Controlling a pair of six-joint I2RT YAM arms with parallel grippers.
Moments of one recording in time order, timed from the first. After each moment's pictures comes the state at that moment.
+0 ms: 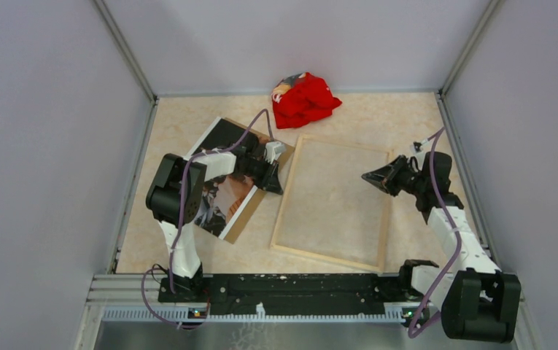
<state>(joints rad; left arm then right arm) -0.37 1.93 1.15 -0.30 0.82 0.19 -0.08 1.01 0.57 -0.12 -0.70 0.87</state>
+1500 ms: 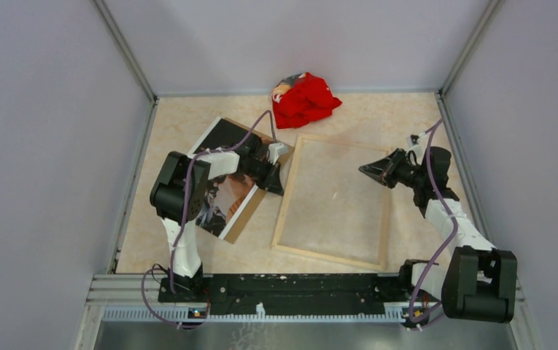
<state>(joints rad) -0.38 1.97 1.17 -0.32 0.83 0.18 -0.10 1.13 0.56 0.11 -0.82 0.90</state>
